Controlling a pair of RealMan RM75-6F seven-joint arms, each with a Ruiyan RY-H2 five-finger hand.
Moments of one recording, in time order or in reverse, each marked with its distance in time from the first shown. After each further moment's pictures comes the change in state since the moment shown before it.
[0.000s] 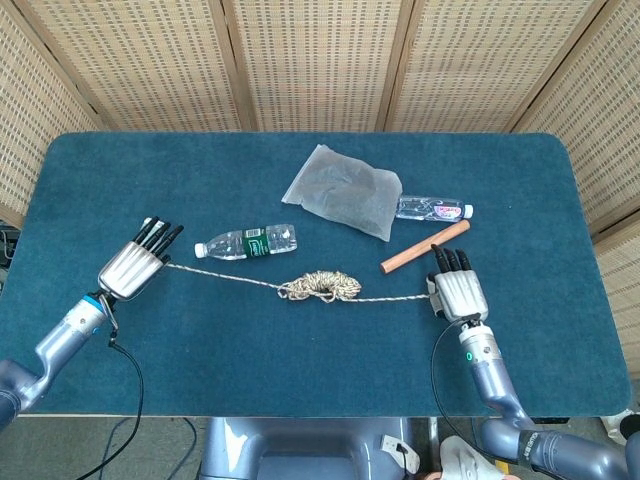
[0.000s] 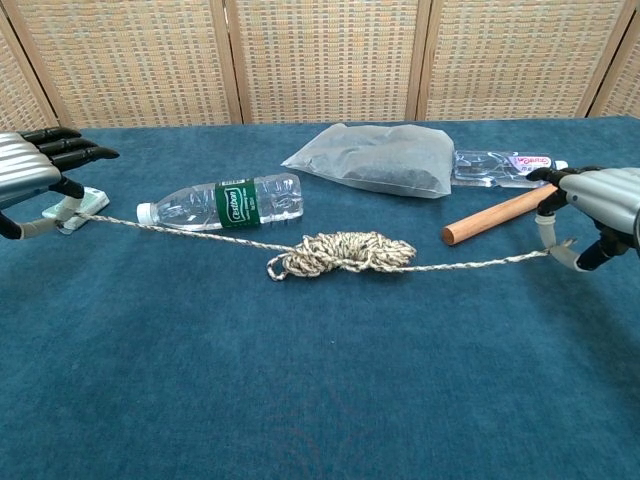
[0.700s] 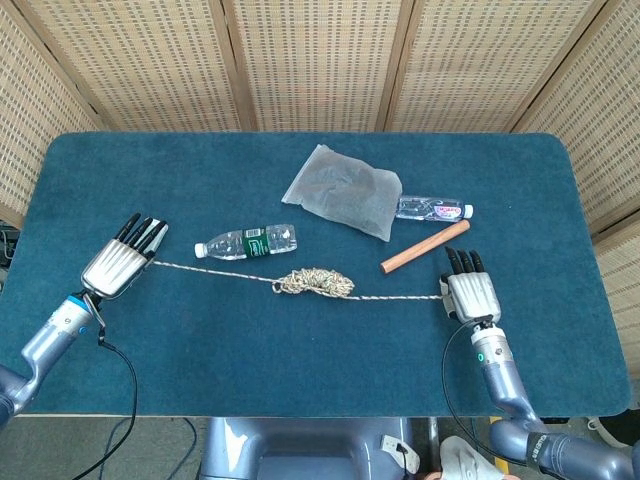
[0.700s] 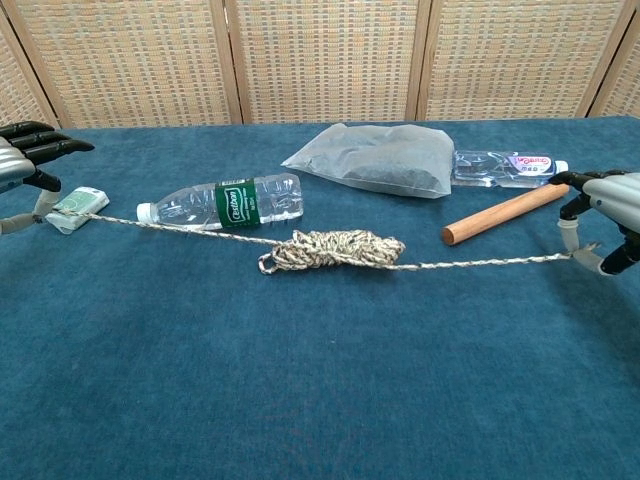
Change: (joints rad) left arm 0.033 -0.032 0.001 0.119 -0.010 0.030 -0.097; right arm -0.025 0.012 -0.009 0.039 -0.013 -0.001 0.032
